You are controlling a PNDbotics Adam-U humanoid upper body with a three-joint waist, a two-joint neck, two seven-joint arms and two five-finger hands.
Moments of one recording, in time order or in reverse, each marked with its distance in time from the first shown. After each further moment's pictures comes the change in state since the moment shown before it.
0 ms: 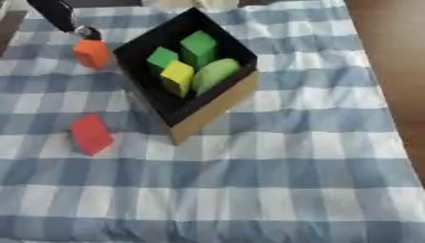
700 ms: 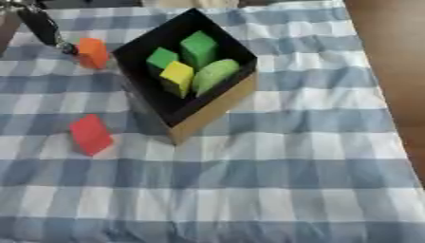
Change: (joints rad) left arm -0.035 -0.021 0.058 0.228 -0.112 -0.162 0.023; right arm -0.001 0.003 -0.001 0.000 0.018 -0.001 -0.001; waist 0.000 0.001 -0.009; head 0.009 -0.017
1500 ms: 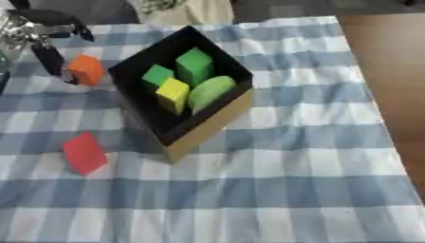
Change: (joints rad) left arm -0.048 -0.034 0.064 0.180 -0.168 -0.040 0.024; right arm -0.012 0.016 -0.003 0.000 0.009 -0.001 -0.001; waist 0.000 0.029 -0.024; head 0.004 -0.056
